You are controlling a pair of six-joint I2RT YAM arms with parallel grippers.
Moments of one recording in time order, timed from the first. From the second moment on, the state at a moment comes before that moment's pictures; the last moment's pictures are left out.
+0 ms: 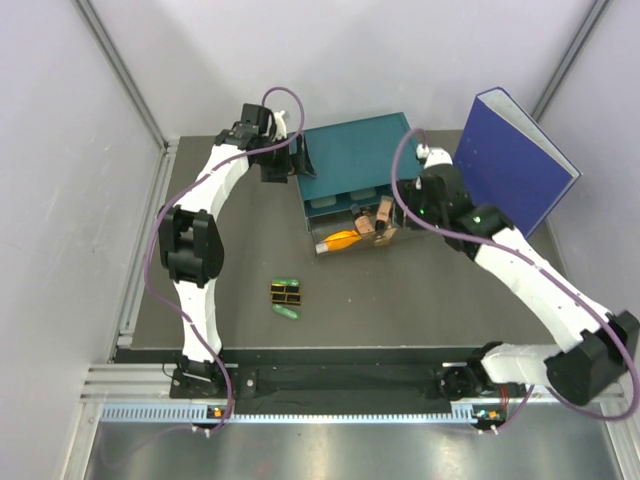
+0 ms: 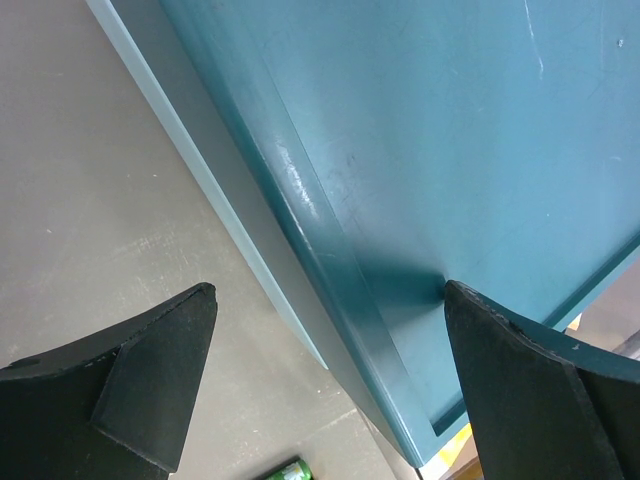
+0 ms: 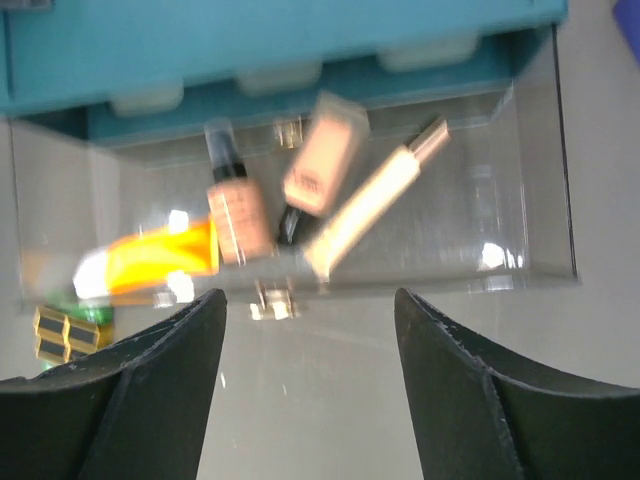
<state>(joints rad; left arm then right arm) -0.23 2.10 1.98 -0.76 0.40 -0.30 0.55 1.27 1.22 -0.59 0.21 0.38</state>
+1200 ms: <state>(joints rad) -0.23 2.13 2.02 -0.78 0.41 -0.29 0.55 1.38 0.94 -0.34 0.26 0.40</state>
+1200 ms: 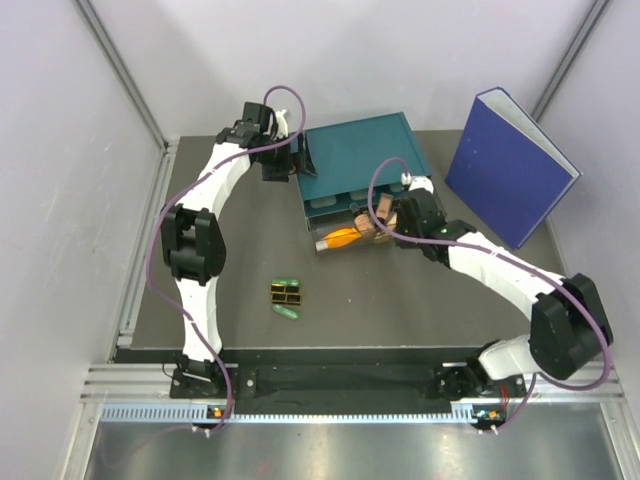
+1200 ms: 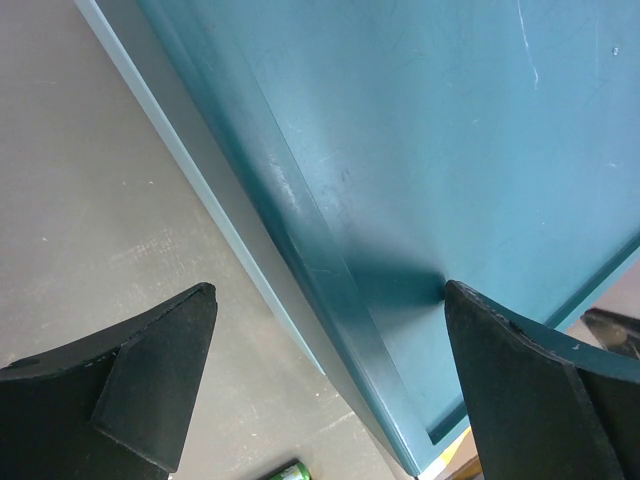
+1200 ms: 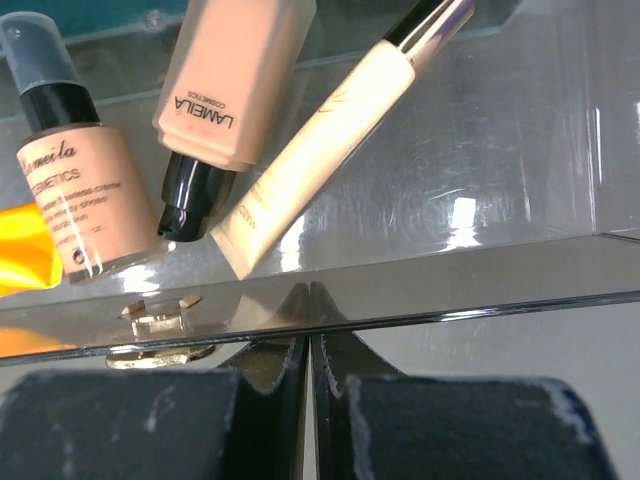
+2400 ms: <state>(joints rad) -0.24 2.15 2.07 -0.83 0.38 -0.26 0.51 1.66 1.12 -0.18 0.14 0.48</state>
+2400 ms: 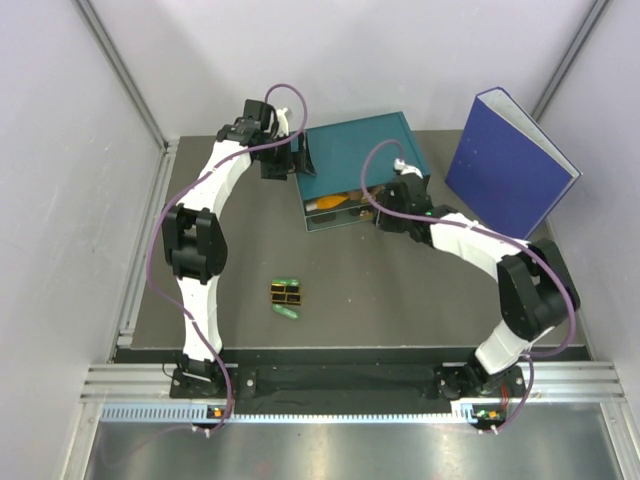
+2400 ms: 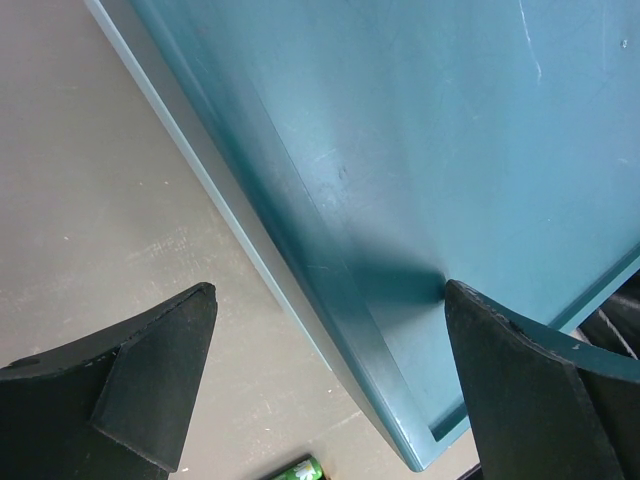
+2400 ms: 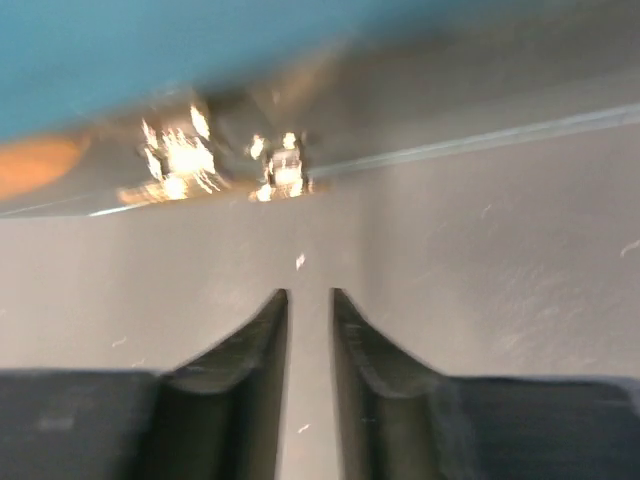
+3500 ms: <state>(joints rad) -0.24 2.15 2.07 -0.82 0.40 -0.26 0.30 1.92 0.60 0.95 -0.40 1.58</state>
